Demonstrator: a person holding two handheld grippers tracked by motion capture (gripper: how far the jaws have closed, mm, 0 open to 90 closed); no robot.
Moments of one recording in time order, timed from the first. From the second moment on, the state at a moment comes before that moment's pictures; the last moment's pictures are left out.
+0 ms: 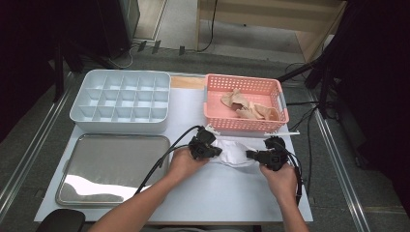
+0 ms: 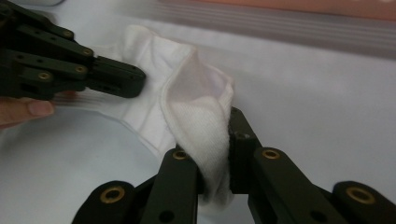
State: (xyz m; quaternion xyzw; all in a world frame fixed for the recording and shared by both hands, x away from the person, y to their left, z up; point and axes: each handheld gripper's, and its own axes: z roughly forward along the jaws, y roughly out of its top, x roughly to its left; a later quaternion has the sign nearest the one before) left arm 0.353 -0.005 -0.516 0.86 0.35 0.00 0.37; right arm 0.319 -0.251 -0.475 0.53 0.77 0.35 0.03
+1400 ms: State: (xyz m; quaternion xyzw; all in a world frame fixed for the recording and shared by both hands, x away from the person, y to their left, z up) left arm 0.349 0.086 -0.471 0.85 0.38 0.03 0.37; right arm 0.326 -0.163 -0.451 0.46 0.81 0.36 0.00
